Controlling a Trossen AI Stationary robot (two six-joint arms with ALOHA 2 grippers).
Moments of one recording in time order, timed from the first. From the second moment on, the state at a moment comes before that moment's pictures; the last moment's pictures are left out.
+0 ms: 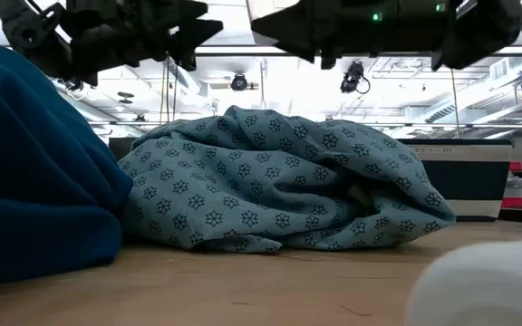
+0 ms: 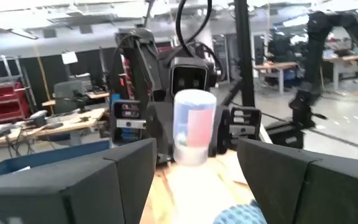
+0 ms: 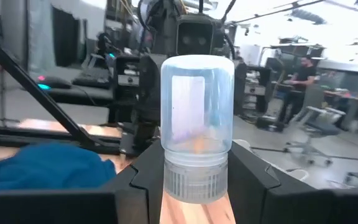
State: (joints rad) left arm 0.13 1.22 0.38 1.04 0.36 0.11; right arm 0.20 1.69 0.72 1.08 0.36 -0.23
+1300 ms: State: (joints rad) left arm 0.14 1.46 0.52 1.20 0.28 0.10; right arm 0.02 1.69 0.71 1.11 0.09 -0.20
